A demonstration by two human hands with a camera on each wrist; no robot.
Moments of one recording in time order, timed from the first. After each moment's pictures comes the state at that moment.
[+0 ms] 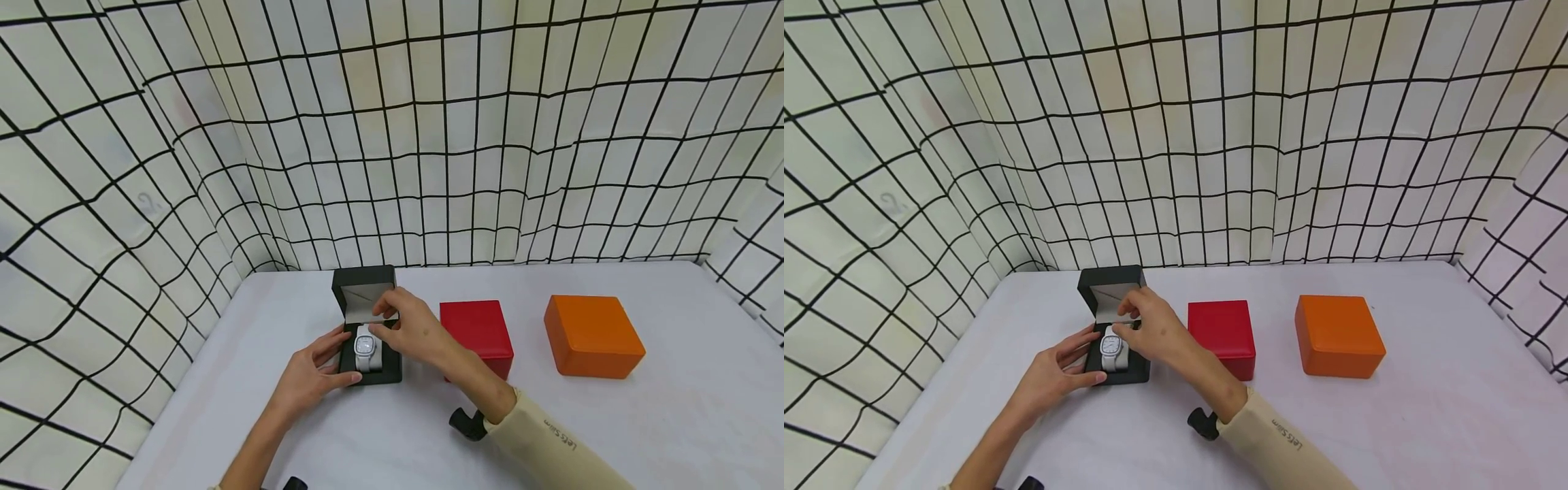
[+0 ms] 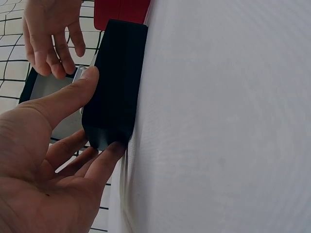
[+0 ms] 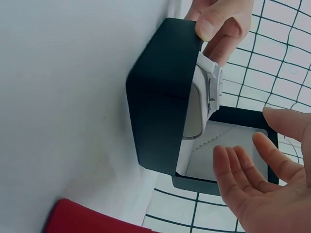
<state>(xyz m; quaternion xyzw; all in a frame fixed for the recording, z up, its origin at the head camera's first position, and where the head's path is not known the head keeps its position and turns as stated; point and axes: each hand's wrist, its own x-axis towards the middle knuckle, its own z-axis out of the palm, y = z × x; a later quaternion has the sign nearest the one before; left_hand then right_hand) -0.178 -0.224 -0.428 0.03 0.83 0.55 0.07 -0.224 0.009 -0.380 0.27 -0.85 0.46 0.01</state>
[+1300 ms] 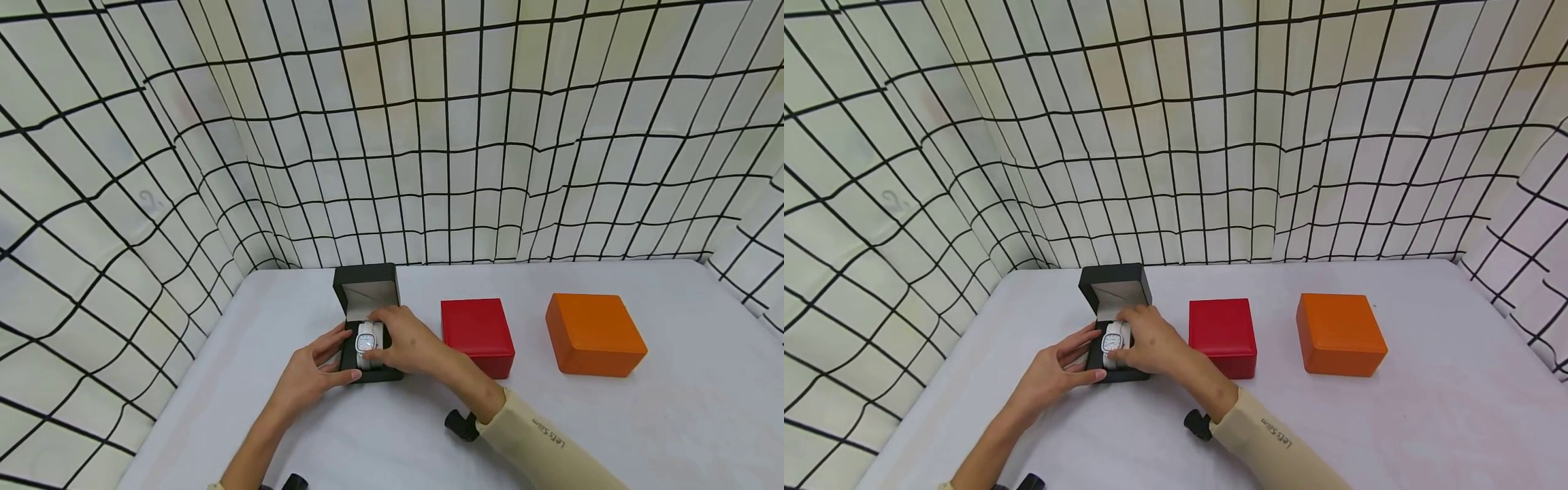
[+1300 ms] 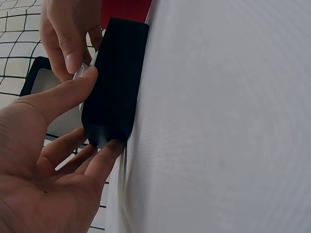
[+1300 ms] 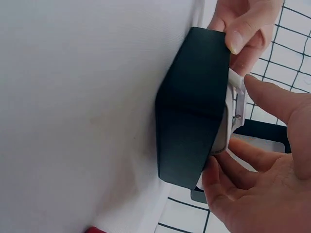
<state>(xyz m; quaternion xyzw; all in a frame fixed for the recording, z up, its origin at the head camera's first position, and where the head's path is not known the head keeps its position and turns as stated) -0.177 -0.228 -0.430 0.04 0.83 0.55 0.07 -0.225 -0.005 -0.400 0.28 -0.90 0.34 -0.06</state>
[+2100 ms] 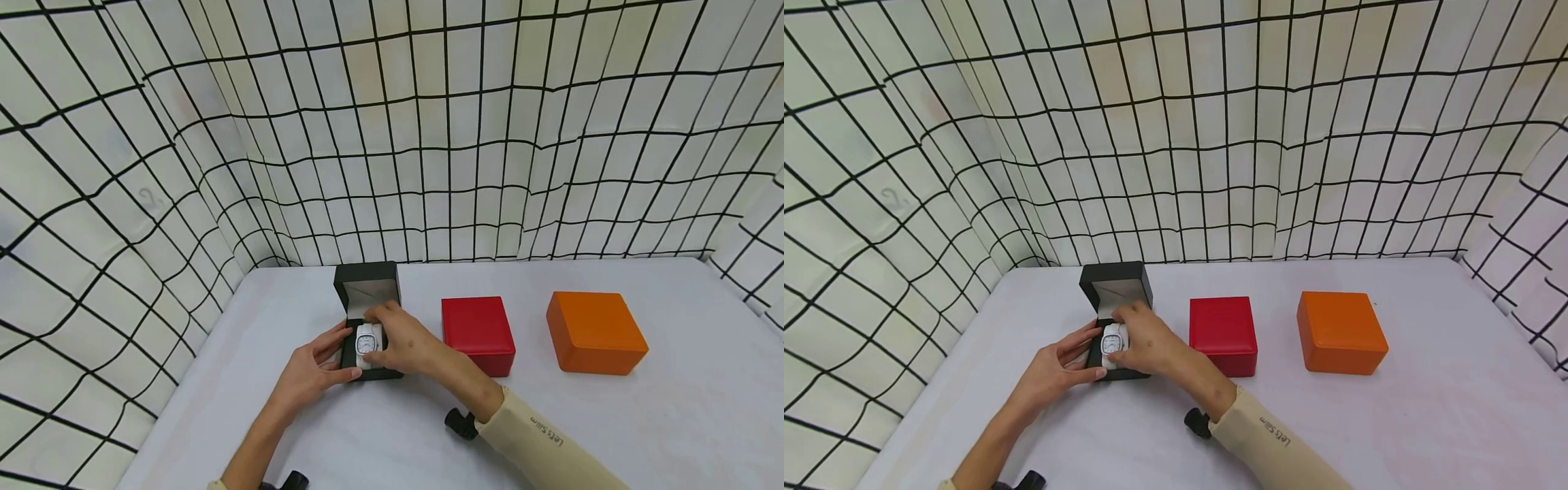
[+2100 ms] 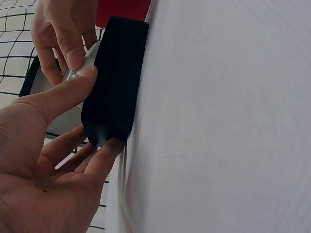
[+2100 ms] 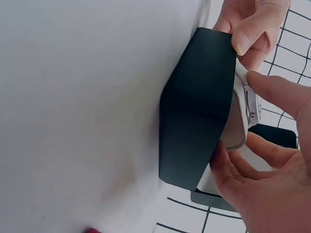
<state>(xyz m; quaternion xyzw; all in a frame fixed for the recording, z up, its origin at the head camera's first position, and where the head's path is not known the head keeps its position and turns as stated) -0.176 -0.229 -0.428 0.04 0.83 0.55 0.08 -0.221 -0.008 -0.397 0.28 -0.89 0.35 -0.07</state>
